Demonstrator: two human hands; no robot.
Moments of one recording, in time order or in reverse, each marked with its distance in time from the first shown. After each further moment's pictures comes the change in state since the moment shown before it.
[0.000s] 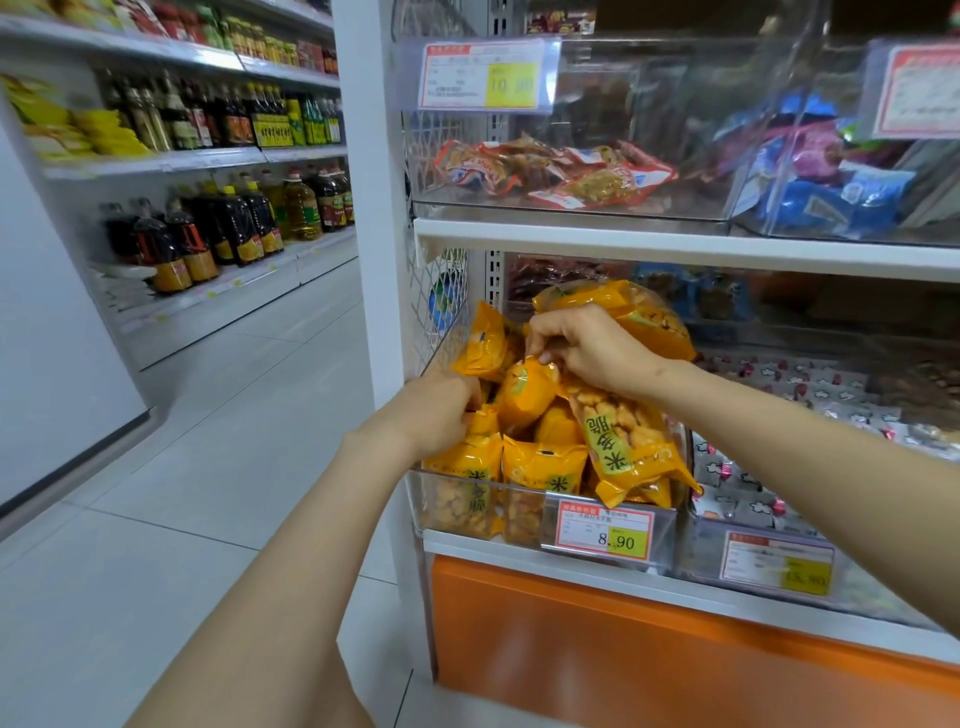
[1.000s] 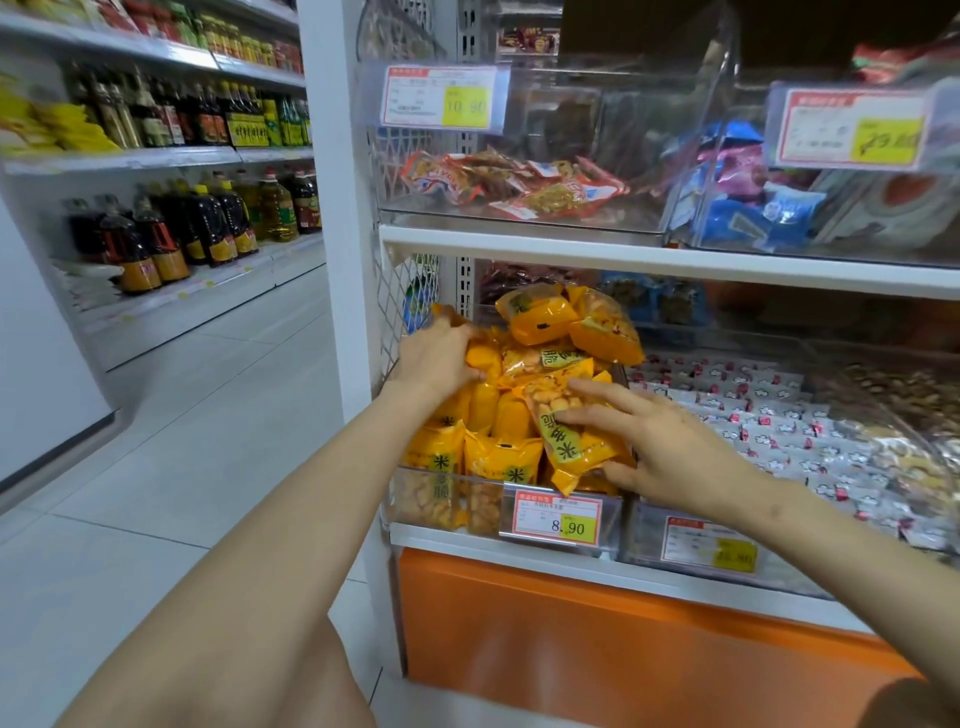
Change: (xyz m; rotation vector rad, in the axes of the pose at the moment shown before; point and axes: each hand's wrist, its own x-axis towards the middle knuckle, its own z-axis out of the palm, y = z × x) left_hand 0.061 0.021 -0.002 0.056 0.217 -0.152; right_hand -0.132 -0.039 -0.031 -0.326 -0.179 0.170
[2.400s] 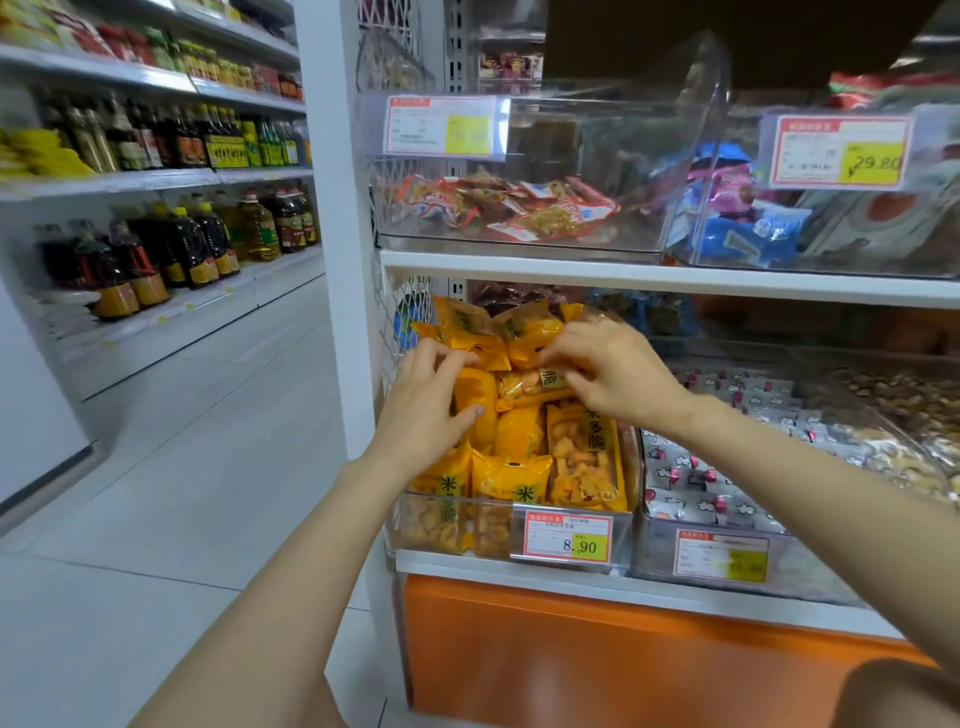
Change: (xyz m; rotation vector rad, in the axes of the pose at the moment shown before) left_hand -0.054 -0.013 -0.002 -0.411 0.248 0.200; right_hand 0.081 0.019 -0.011 0.001 0.432 -0.180
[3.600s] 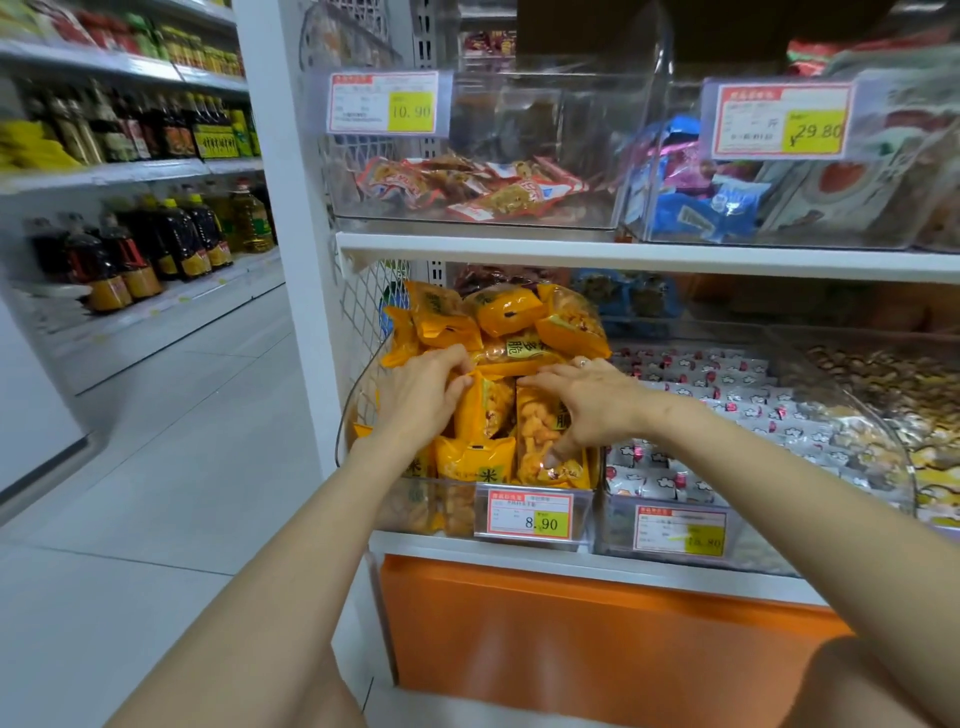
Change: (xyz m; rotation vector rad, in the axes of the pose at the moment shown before) left_hand 0.012 0.022 0.027 0.087 0.000 -0.076; right_hand -0.026 0.000 0.003 -0.116 -0.755 0.276
